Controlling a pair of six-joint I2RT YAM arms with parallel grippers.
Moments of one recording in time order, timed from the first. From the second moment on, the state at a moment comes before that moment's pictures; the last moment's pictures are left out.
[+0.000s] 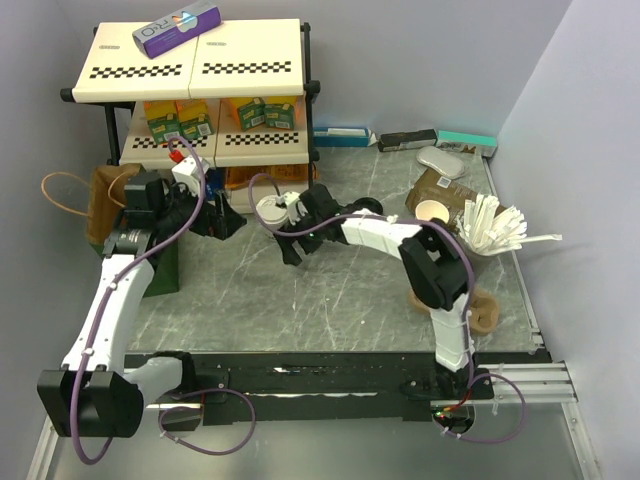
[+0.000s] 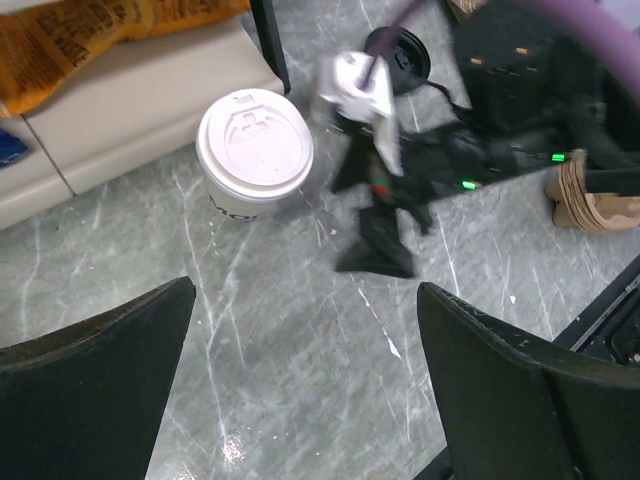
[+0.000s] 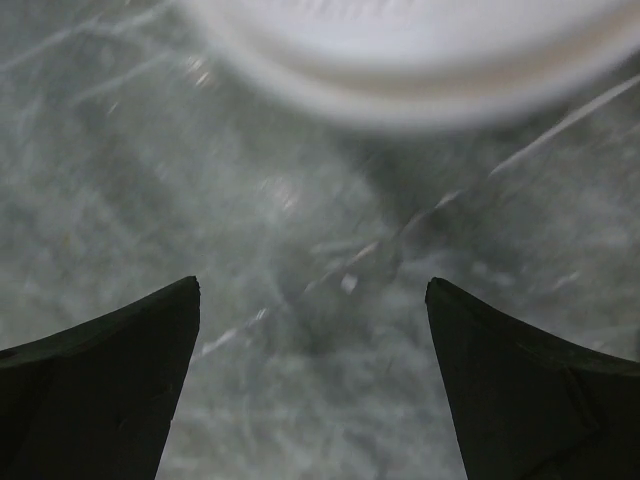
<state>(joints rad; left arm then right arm) -0.03 1.09 1.03 -0.43 0.63 -0.04 0.70 2.05 1.45 -0.26 -0.30 -0.04</state>
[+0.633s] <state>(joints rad) -0.06 1.20 0.98 -0.27 0.66 0.02 0.38 1.17 1.29 -1.00 -0.62 -0.54</state>
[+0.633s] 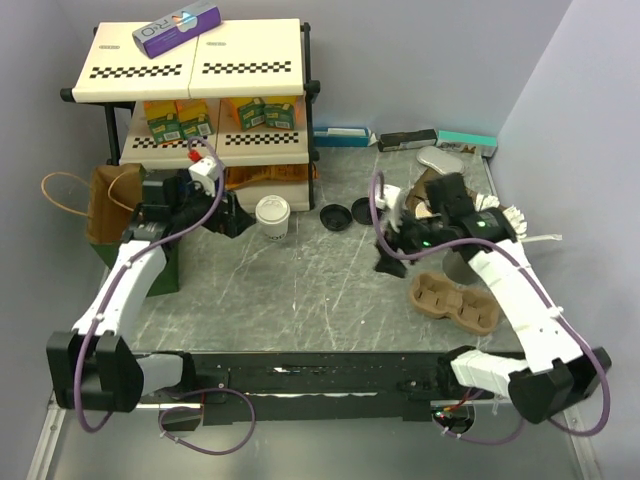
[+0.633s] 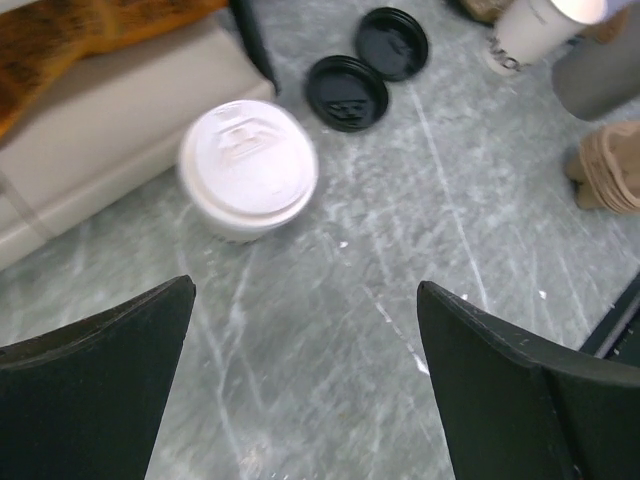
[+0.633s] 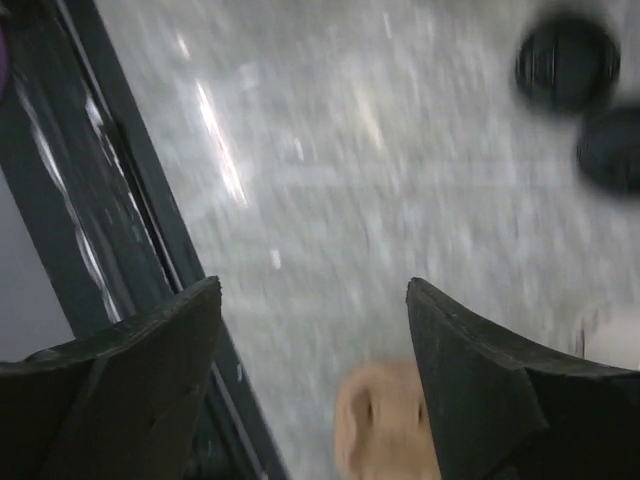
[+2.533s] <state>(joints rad) -0.26 1.39 1.12 -0.23 0.71 0.05 -0.19 1.25 0.87 -1.08 -0.20 -1.19</state>
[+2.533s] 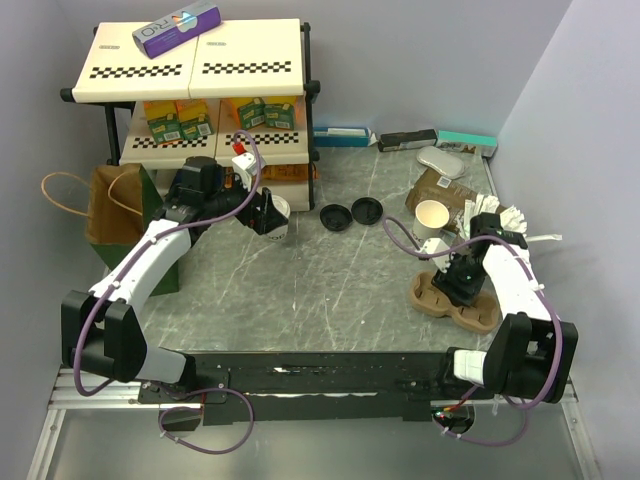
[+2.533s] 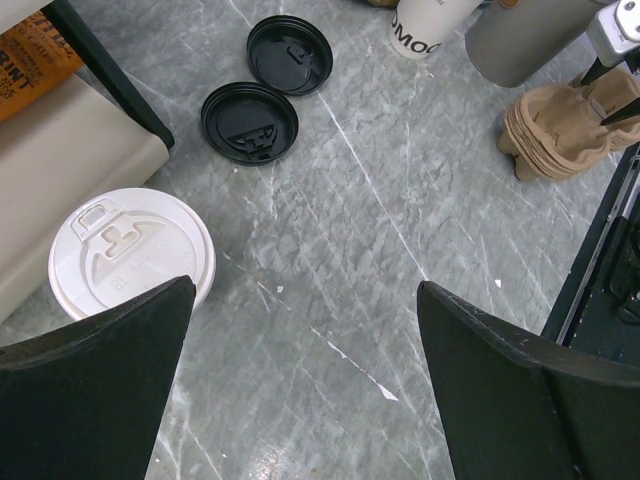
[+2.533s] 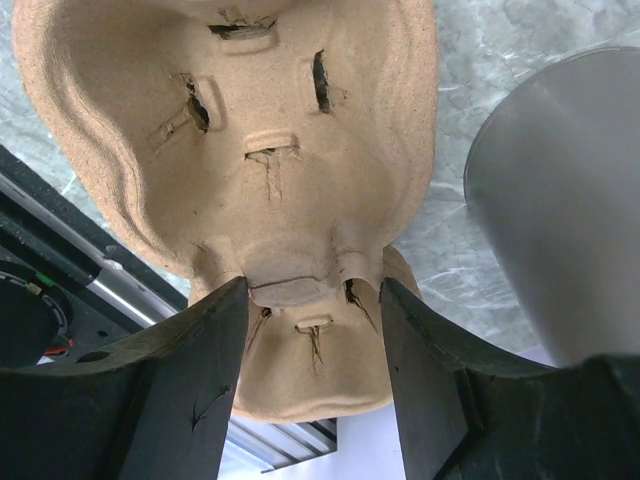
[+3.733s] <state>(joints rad) -0.26 1.39 1.12 -0.22 0.71 0.04 -0.19 1.11 0.86 -1.17 -0.19 -1.20</state>
